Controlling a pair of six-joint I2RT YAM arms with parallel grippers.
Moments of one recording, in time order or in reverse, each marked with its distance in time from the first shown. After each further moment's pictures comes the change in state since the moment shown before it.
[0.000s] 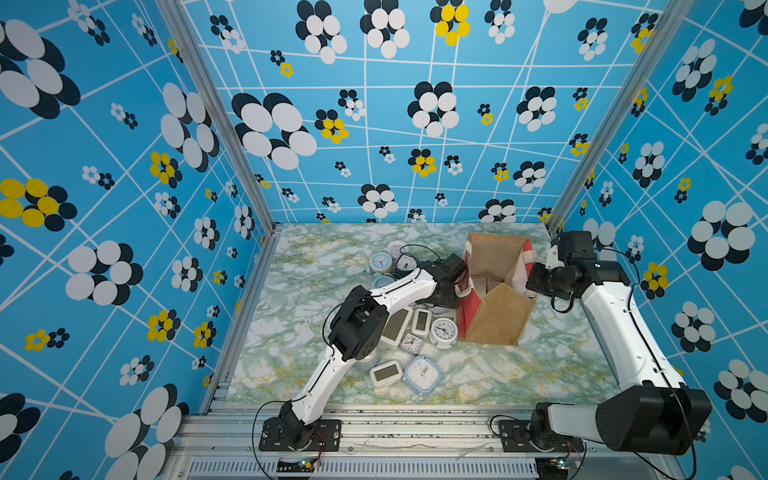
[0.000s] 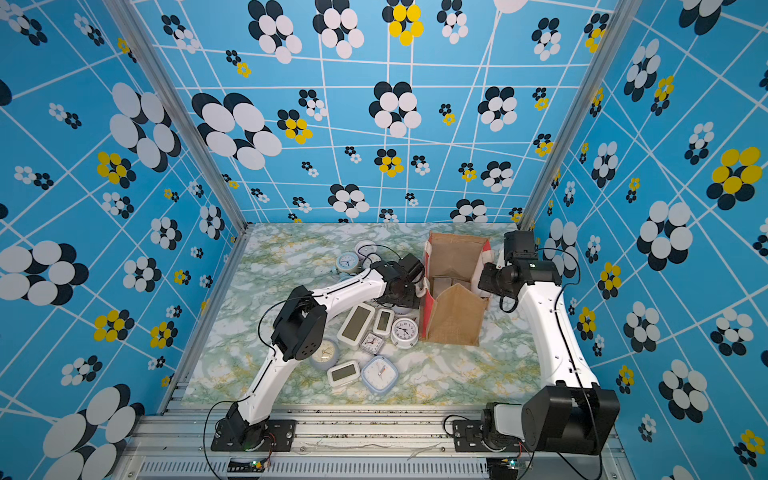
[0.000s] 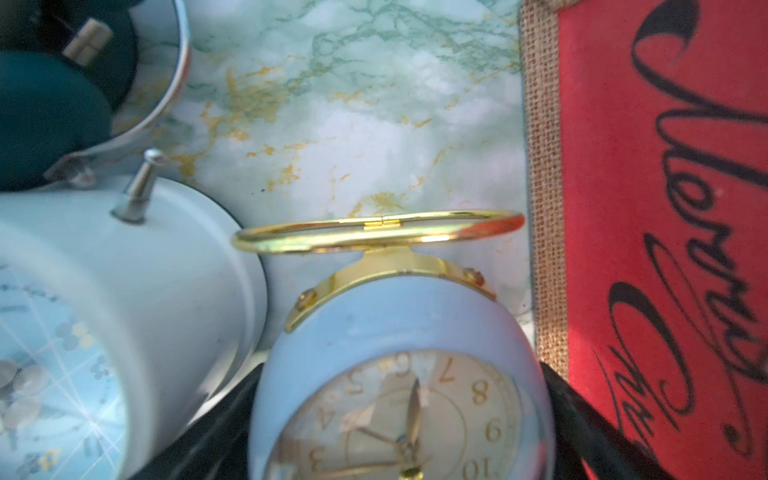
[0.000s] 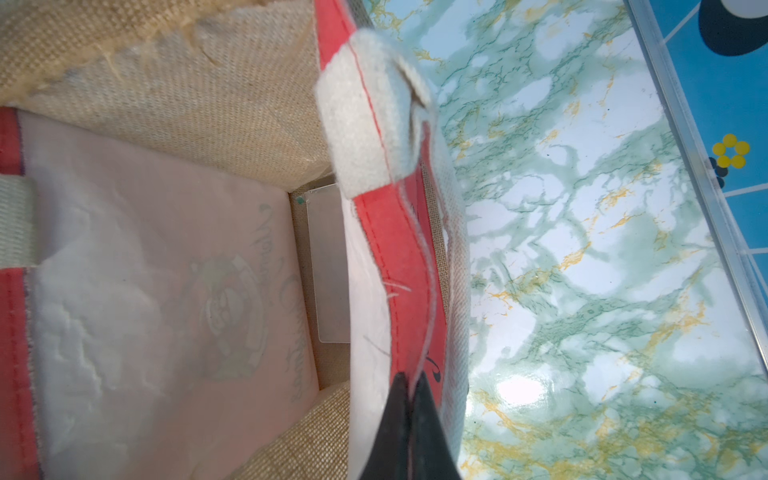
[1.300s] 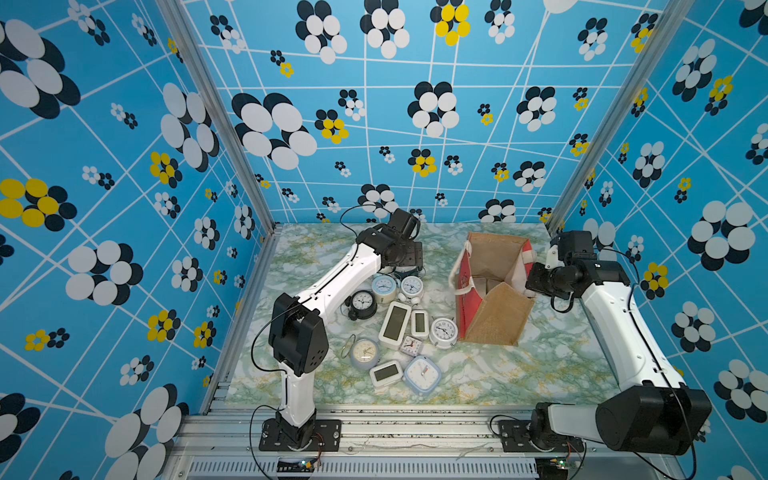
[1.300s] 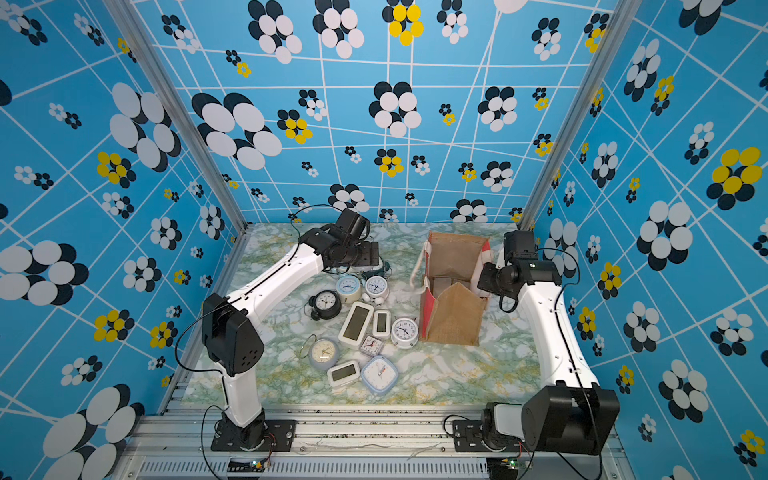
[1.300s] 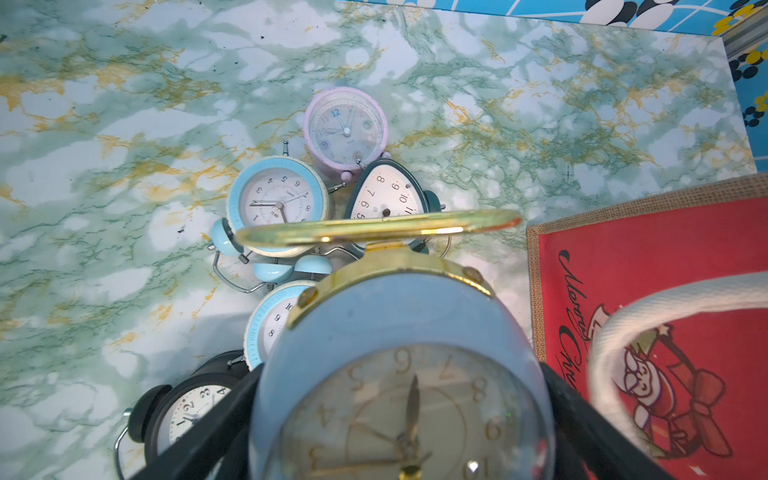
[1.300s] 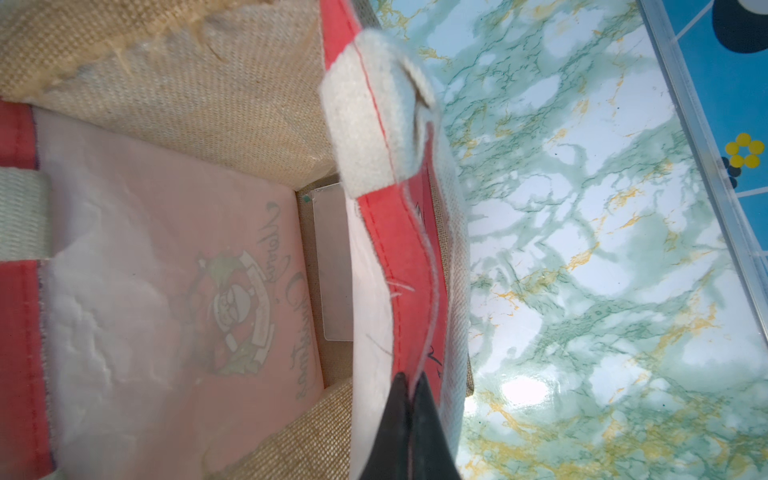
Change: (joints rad) left arm 0.237 -0.442 -0.148 0.001 -0.030 0.097; right arm 0.000 0.000 0.000 0.002 -0.019 0.000
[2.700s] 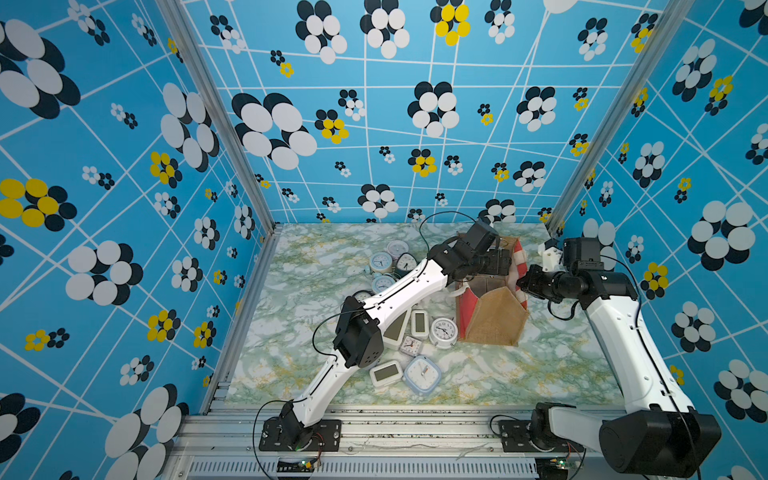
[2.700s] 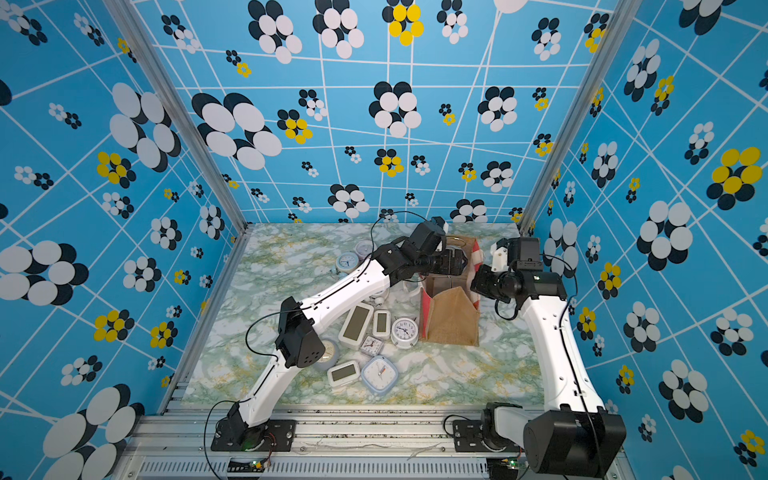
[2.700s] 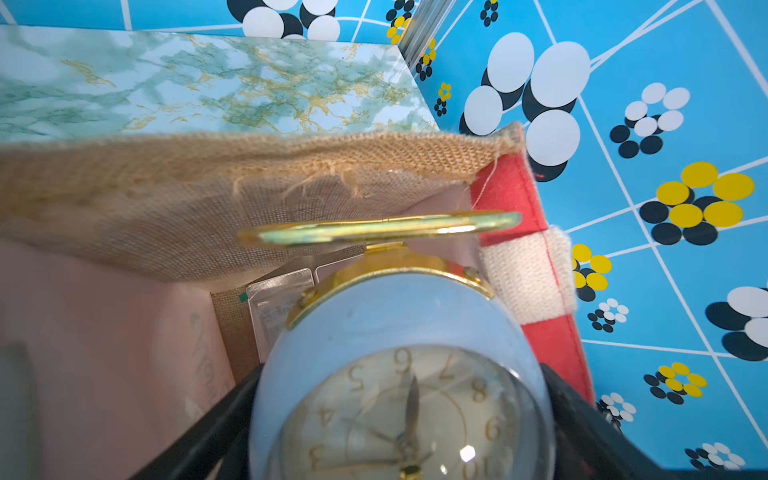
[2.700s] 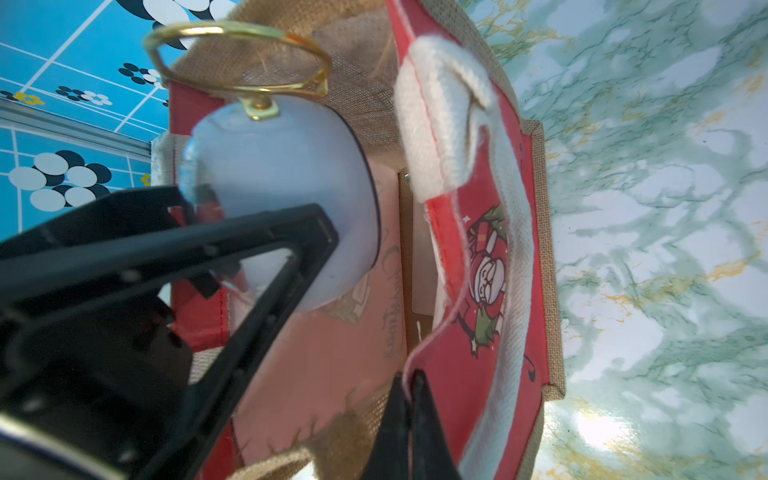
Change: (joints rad) left arm -0.329 0.461 0.586 0.195 0.166 -0.106; right arm 0.000 -0.101 -0.067 0.052 -0.266 0.031
